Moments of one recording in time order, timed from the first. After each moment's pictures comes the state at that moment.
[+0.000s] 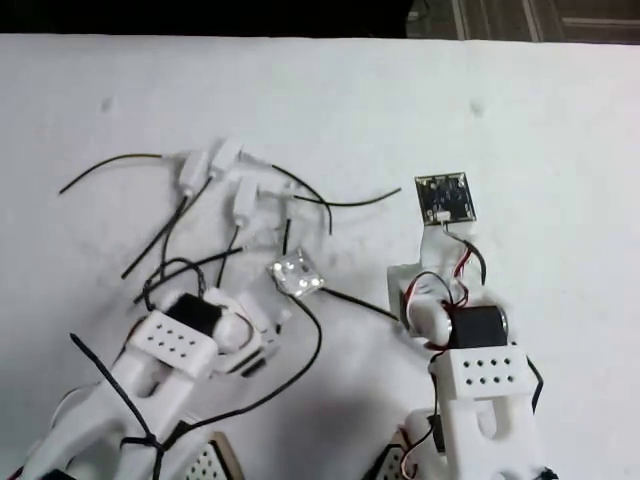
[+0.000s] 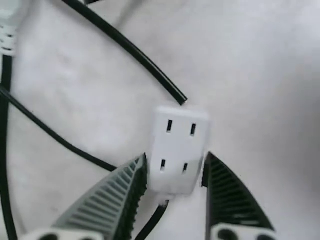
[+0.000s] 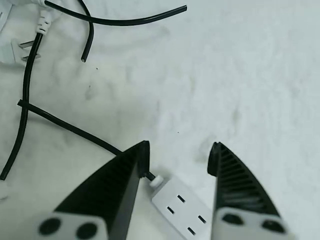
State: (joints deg) left arm 20.1 -40.2 68.5 61.9 -27.6; right arm -7.8 -56.2 59.2 61.1 3.8
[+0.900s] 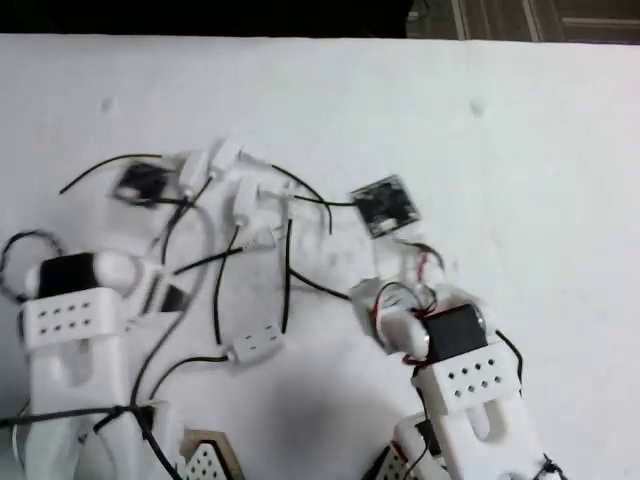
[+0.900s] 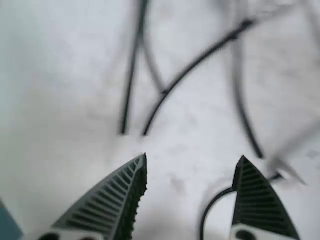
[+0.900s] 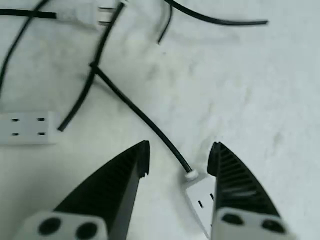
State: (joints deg) left arm -19.3 -40.3 46.9 77.1 -26.8; right arm -24.3 -54.7 50.8 70.8 8.3
